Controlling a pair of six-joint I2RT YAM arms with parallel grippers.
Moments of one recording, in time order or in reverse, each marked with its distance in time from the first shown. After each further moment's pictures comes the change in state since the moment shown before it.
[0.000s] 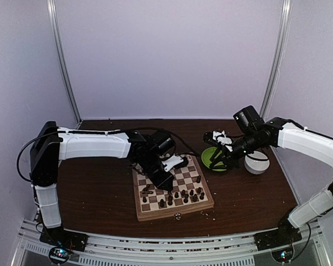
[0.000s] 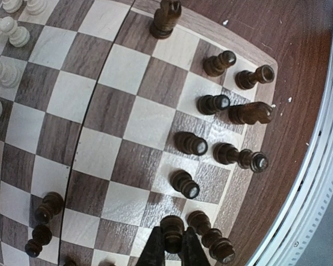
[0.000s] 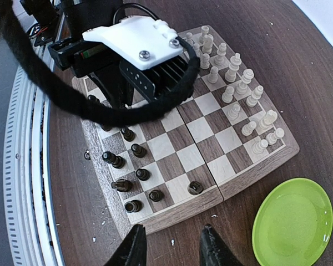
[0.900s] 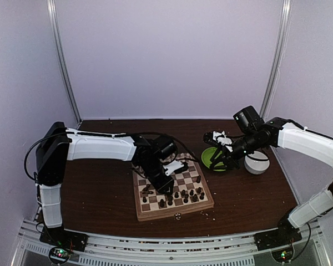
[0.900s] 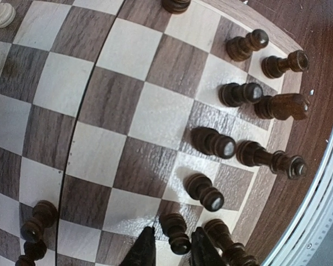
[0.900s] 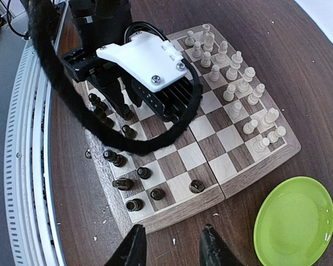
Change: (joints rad) left arm -0.001 0.060 0.004 -0.002 -0.013 0.016; right arm 0.000 0.000 0.000 -0.008 0.000 0.000
